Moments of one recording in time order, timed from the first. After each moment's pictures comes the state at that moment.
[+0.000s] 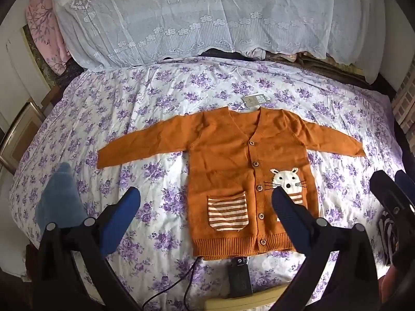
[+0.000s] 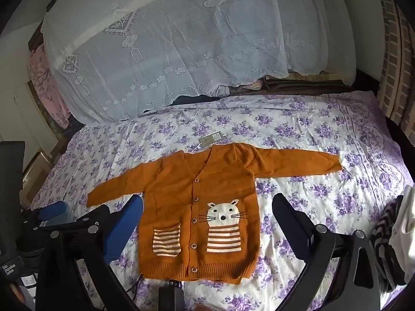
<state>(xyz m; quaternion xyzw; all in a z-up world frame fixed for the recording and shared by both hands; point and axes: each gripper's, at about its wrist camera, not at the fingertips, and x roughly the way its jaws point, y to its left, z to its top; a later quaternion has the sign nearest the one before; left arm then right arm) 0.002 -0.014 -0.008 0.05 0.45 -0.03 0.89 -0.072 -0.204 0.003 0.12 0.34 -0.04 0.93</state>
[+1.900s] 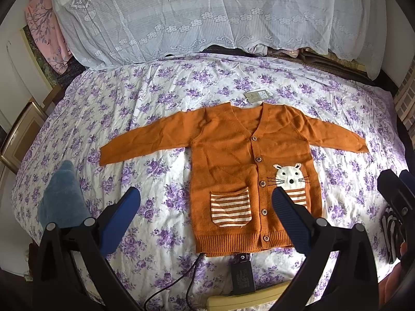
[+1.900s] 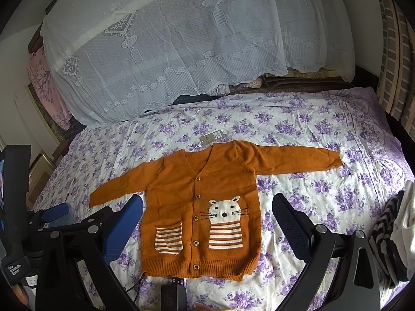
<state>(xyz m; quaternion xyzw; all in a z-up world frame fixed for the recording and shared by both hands) -0.005 -0.003 -0.014 0.06 0.45 -0.03 0.89 -0.078 -0.204 0.003 0.12 0.34 -0.04 0.93</state>
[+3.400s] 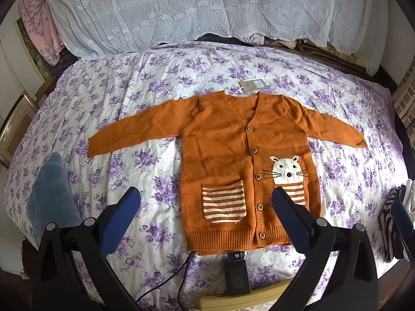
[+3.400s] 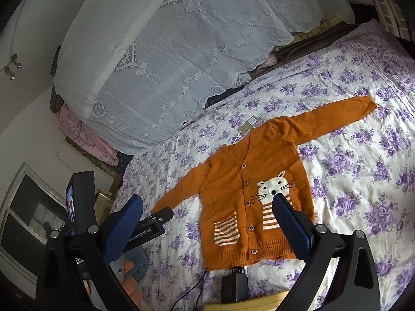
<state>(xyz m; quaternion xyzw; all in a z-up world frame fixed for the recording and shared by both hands) 0.010 -0.013 -0.036 0.05 0.48 -0.04 0.88 -0.109 -0.238 -0.024 0.33 0.30 0.06 0.89</state>
